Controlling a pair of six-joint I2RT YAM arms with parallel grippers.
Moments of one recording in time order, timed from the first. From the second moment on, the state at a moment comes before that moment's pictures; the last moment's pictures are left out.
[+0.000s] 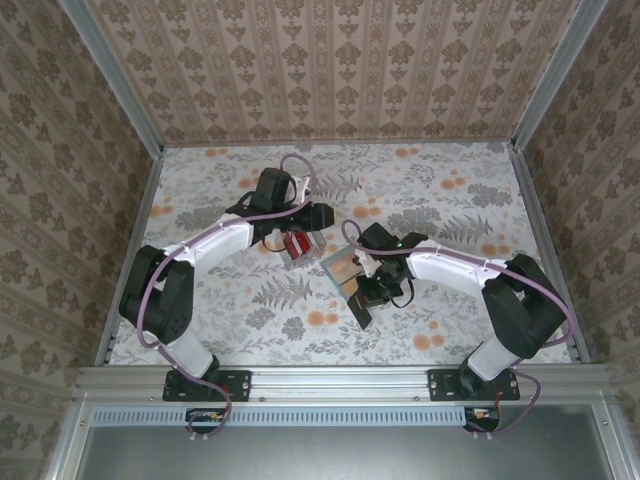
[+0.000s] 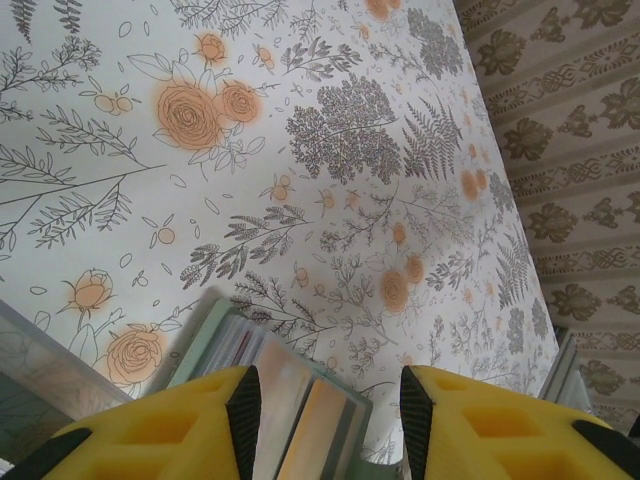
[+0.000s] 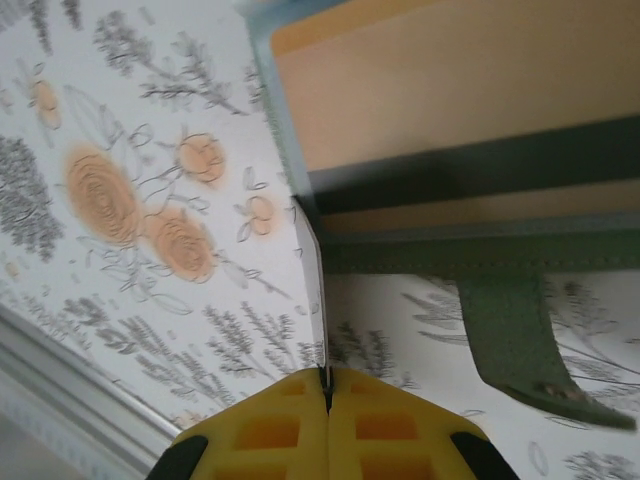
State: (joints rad) left arm -0.54 1.66 1.13 -0.17 0.58 -0.54; right arm 0.64 1.59 0.95 -0.75 -0.34 0.38
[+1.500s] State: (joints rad) left arm -0.72 2.00 1.43 -0.53 0.30 -0.47; right arm 0.29 1.59 0.60 0.12 -0.61 0.73
